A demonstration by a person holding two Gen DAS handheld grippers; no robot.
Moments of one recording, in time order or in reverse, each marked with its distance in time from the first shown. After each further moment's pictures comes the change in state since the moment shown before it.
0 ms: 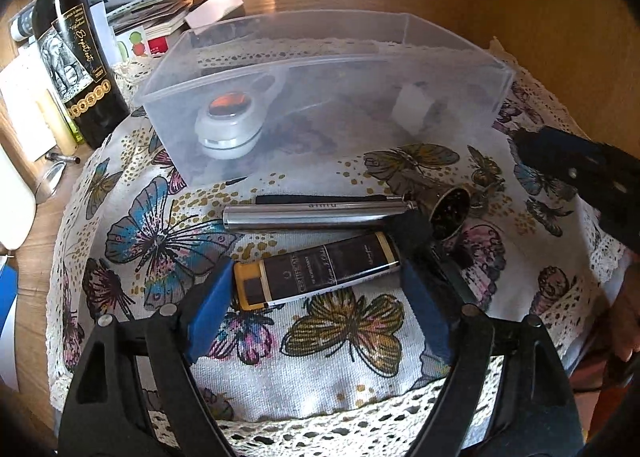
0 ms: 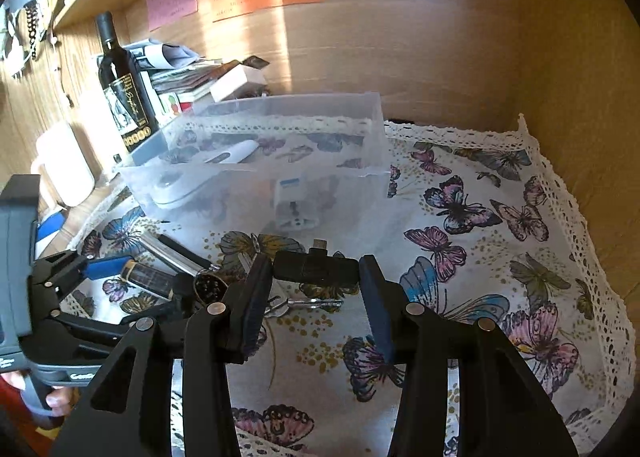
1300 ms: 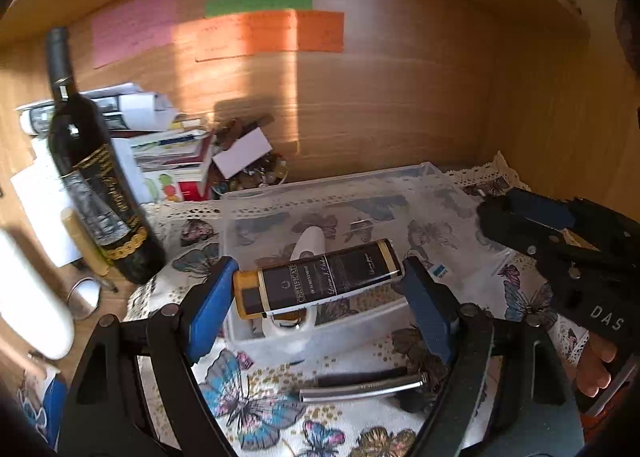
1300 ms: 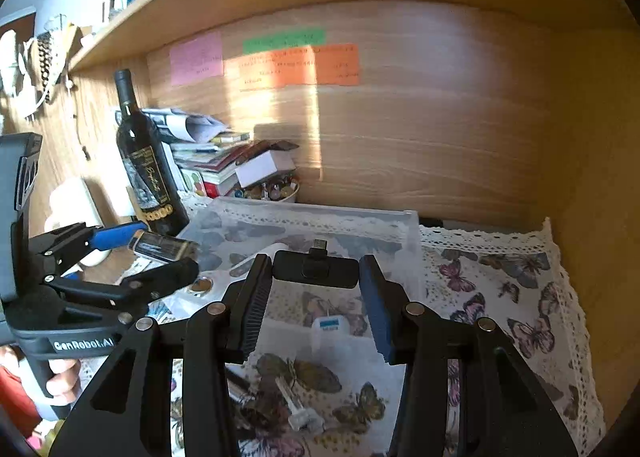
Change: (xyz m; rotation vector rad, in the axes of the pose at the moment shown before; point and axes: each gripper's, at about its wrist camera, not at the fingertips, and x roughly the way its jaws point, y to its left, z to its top) left arm -0.043 0.035 0.100 0.008 -0.271 -0.022; right arm 0.002 0.031 0.079 -0.064 -0.156 0.040
